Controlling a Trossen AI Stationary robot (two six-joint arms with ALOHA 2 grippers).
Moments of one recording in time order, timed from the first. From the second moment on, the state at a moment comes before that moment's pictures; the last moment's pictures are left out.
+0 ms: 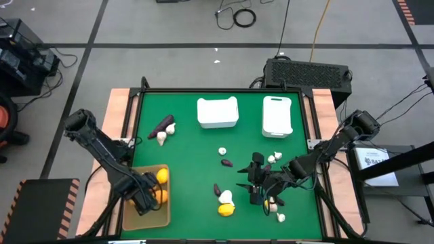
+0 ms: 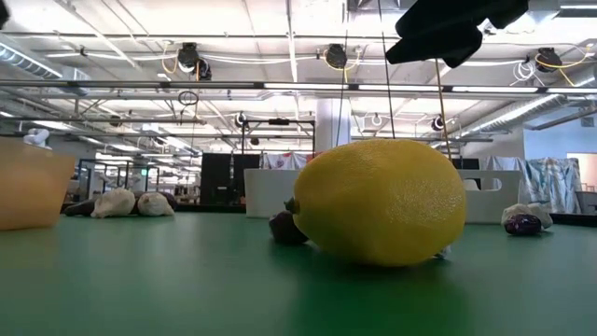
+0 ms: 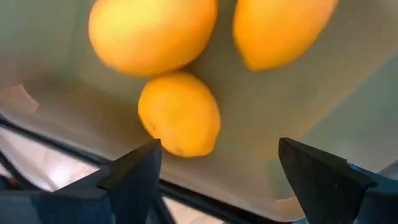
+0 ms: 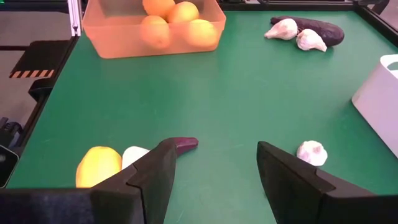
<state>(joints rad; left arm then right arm) -0.81 1.44 1.04 -1.18 0.26 -1.44 0.56 1.46 0.89 -0.08 0.55 0.40</state>
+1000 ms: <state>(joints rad) -0.62 1.89 1.37 -0.17 -0.21 -0.30 0.56 1.46 0.89 -0.07 0.55 0.49</state>
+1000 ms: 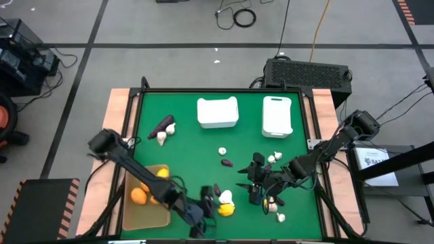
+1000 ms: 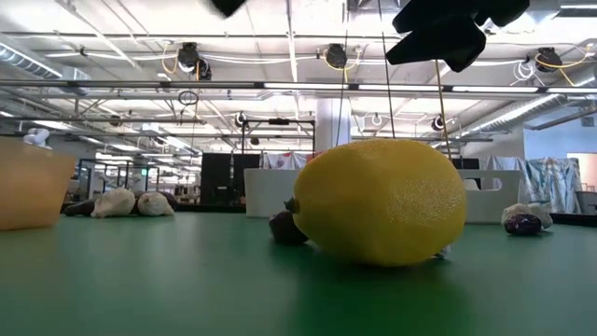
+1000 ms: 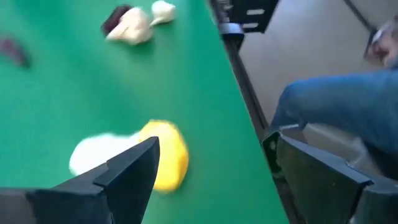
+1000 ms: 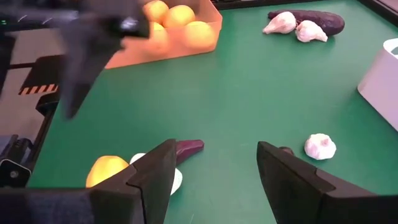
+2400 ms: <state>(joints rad) -0.57 2.18 1.52 -0.25 -0.30 -0.09 0.60 1.46 0.89 -0.09 0.55 0.50</state>
